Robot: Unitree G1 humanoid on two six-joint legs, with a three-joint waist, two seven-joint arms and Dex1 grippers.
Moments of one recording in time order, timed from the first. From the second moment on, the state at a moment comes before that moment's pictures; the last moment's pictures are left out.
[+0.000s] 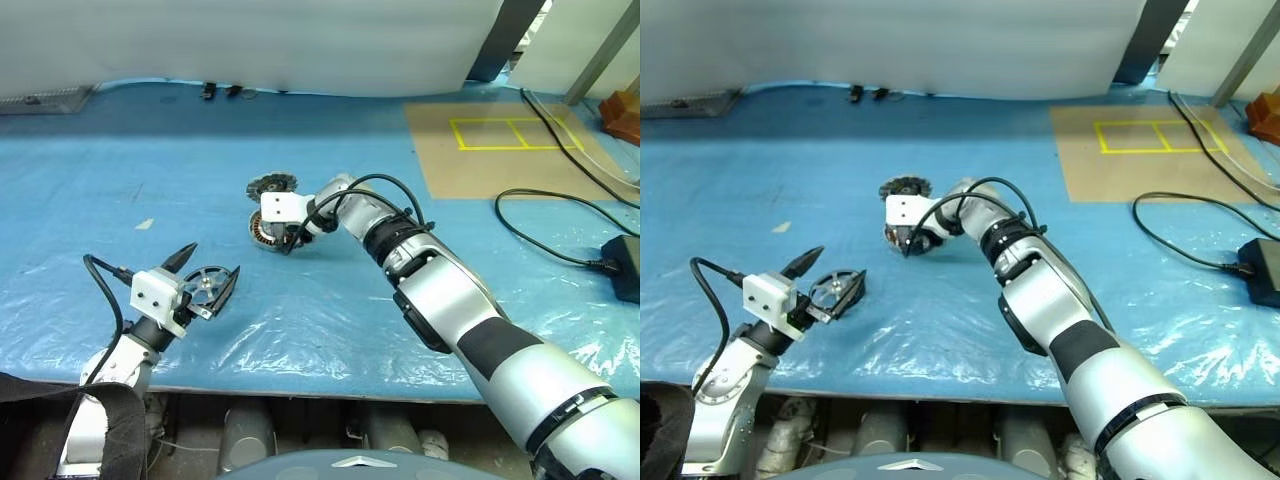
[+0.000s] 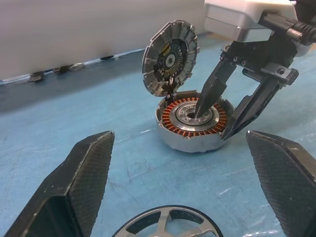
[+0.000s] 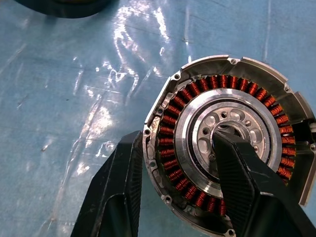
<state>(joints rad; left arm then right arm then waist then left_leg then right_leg) 0.25 0.38 0.15 -0.30 -0.28 -0.12 -0.52 -1.25 -0.01 0.43 1.17 -0.41 -0.04 1.08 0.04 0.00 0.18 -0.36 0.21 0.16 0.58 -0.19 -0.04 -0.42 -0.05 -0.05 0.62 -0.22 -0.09</state>
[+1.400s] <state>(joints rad) 0.28 0.37 0.09 -0.29 -0.27 -0.15 -0.60 -0.68 -0.31 0.30 -0.02 -0.03 0.62 1.17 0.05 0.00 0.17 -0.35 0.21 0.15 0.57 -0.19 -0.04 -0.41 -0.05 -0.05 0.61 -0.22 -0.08</state>
